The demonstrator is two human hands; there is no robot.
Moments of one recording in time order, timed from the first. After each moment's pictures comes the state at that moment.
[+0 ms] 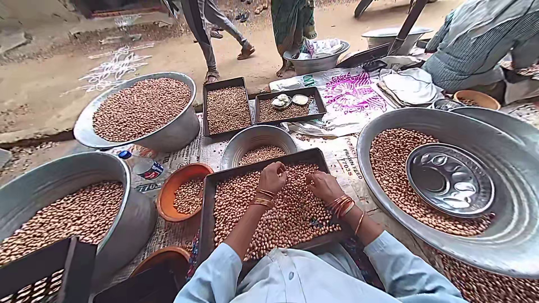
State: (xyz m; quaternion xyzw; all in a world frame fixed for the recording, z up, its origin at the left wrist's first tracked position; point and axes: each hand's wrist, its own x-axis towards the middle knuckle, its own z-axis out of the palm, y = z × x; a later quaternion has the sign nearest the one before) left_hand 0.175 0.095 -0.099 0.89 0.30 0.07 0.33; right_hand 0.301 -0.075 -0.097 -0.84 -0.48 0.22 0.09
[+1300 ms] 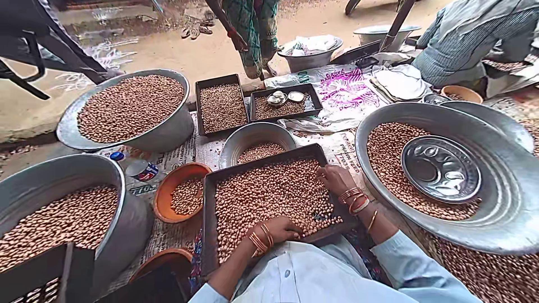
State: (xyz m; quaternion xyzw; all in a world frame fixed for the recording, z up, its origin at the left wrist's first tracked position) left_hand 0.086 0.050 -0.123 0.84 -0.03 -0.34 0.43; right_hand 0.301 -0.100 -0.070 -0.88 -0.43 0.19 0.08
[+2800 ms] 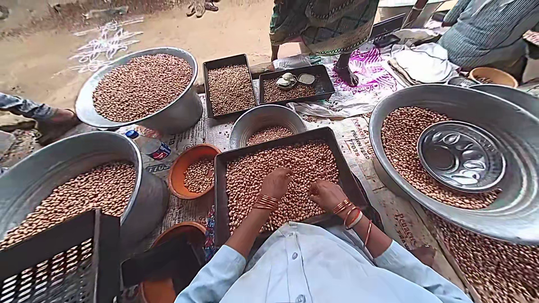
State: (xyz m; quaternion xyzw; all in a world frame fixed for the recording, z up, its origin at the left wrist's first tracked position) left_hand 0.102 0.071 -0.116 0.94 0.23 -0.07 0.26; right_hand 0.218 -0.103 -0.112 -0.83 -0.45 0.33 0.06
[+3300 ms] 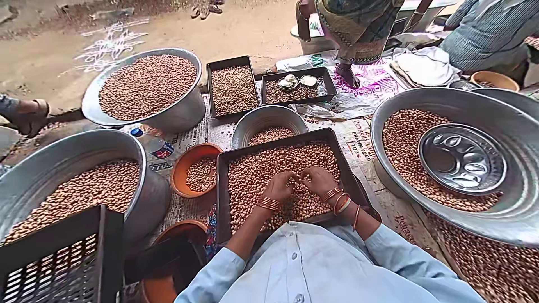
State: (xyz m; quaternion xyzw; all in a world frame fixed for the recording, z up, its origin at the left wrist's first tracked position) left_hand 0.094 0.071 -0.124 0.91 0.20 -0.05 0.36; right_hand 0.223 -0.063 -0.098 -0.84 -0.44 0.28 0.13
